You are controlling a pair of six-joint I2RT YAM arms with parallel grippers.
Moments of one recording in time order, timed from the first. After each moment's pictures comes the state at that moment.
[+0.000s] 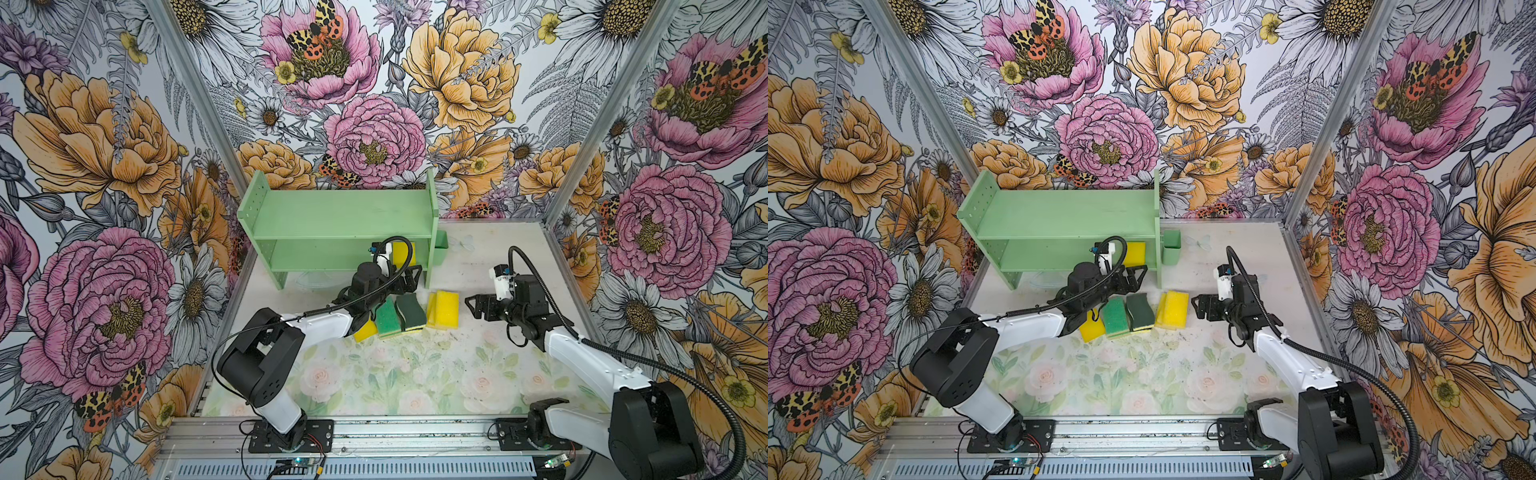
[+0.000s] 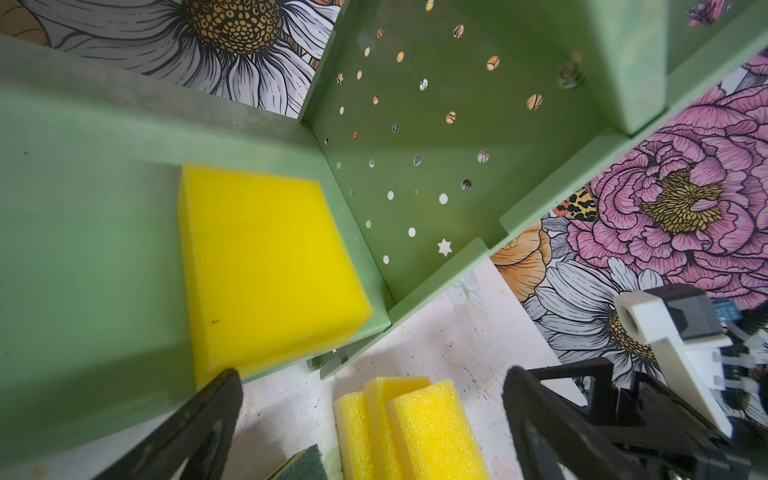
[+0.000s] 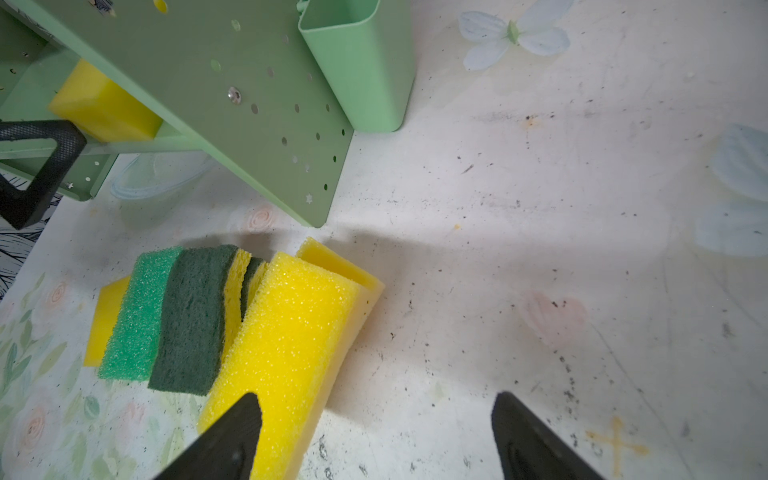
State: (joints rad) left arm -0.62 1.63 0.83 0.58 0.08 -0.57; right arm 0.16 1.17 0.60 -0.15 -0.34 0.19
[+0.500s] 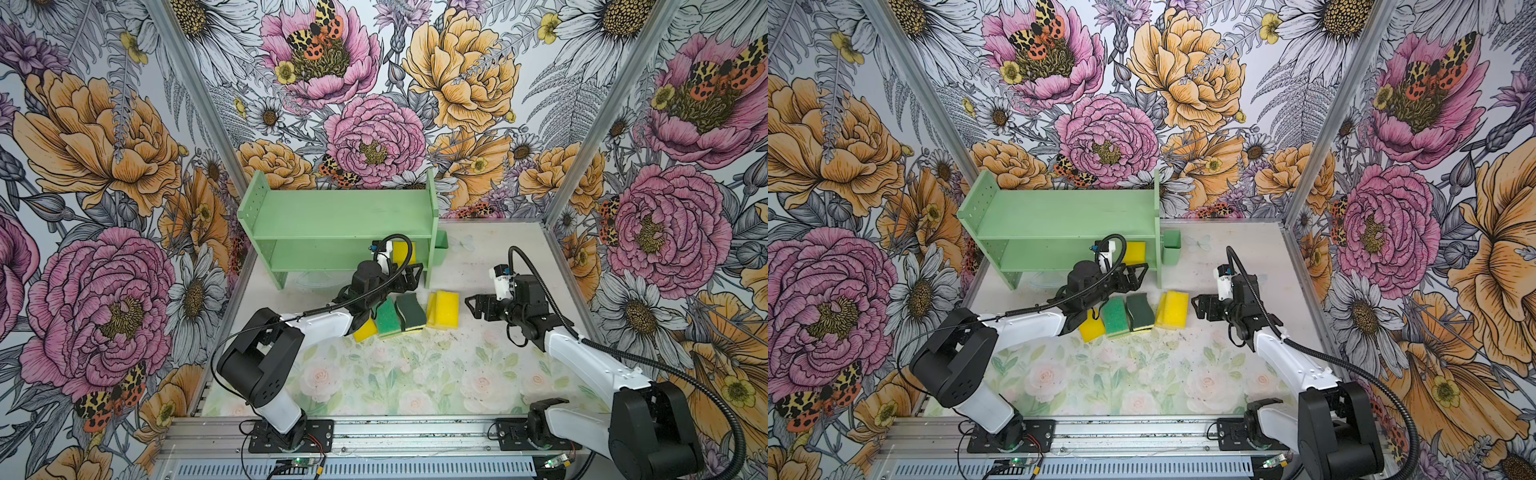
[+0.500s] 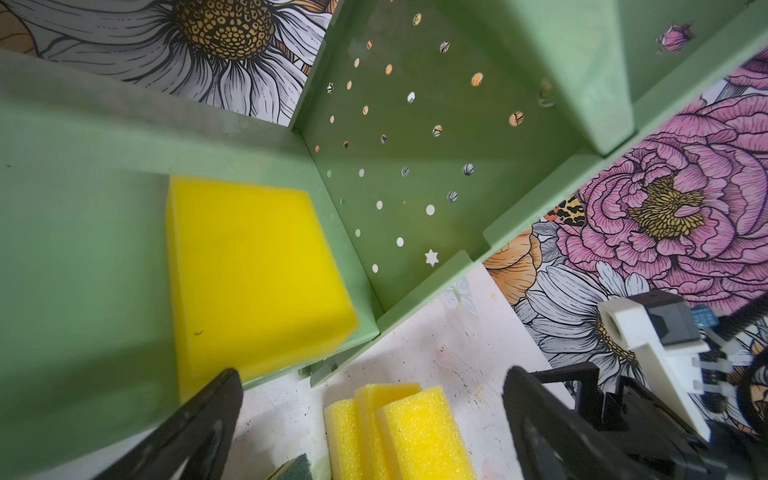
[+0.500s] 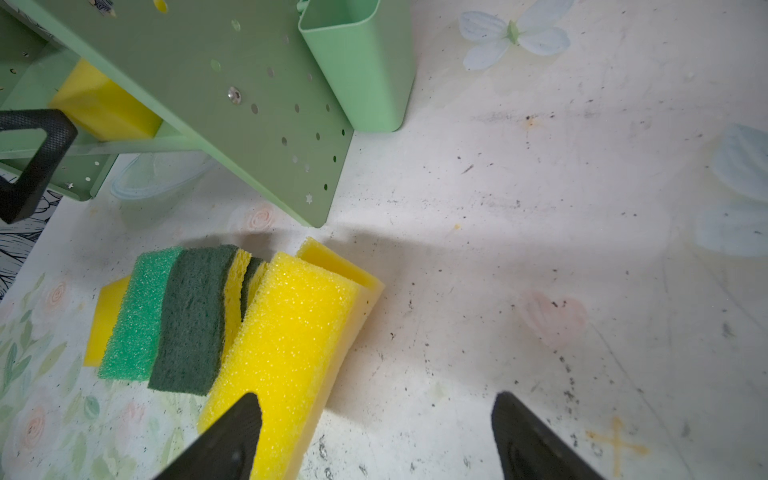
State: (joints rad) left arm -0.62 1.63 0.85 0.58 0.09 -0.58; right arm 0.16 1.17 0.60 -0.15 -0.34 0.19
